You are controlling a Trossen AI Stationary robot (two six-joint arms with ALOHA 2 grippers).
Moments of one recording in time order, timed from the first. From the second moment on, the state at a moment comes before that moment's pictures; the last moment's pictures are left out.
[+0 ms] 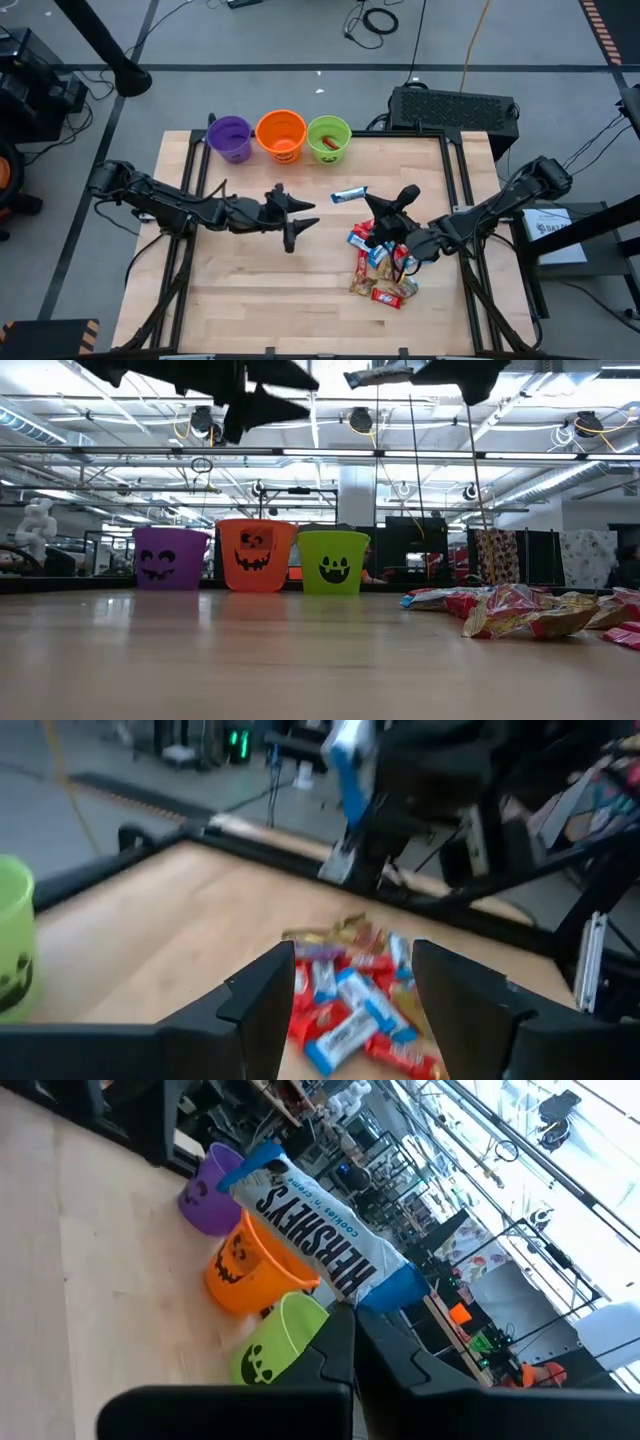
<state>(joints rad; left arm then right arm) -0.19 1.35 0.72 0.49 -0.36 -0.27 0.46 1.30 0.81 0.24 1.26 -0.55</state>
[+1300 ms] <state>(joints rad) 0.00 1.47 0.73 0.85 0.00 -0.31 0.46 1.30 0.81 0.24 1.17 -0.50</state>
